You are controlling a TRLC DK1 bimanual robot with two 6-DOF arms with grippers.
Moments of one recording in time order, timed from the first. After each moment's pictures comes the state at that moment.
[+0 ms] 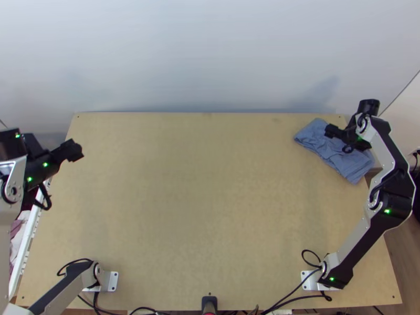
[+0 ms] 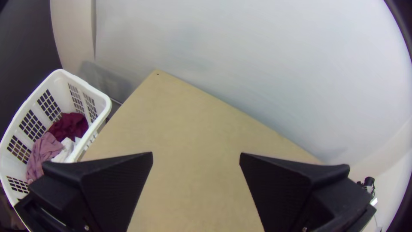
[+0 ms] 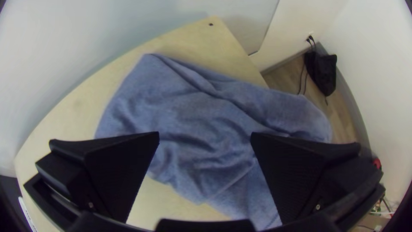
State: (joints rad) left arm 0.18 1.04 1.36 -0.97 0.04 -0.37; right arm -0.27 2.02 1.68 -0.66 0.03 0.17
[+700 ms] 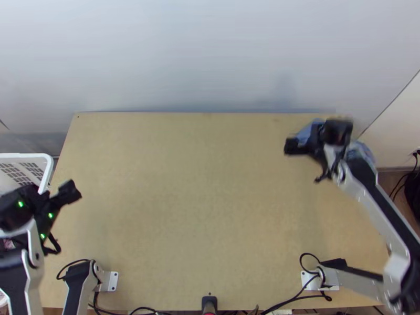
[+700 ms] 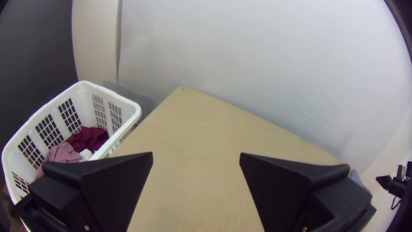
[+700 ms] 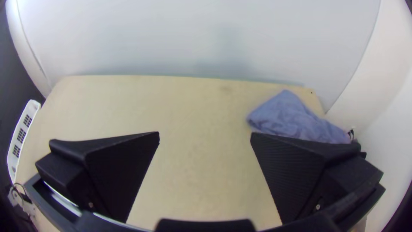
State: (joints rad) left arm 0.35 0.53 0.82 -0.75 0.04 -0.21; right arm 0.20 1.29 1.08 -0.39 0.03 0.08
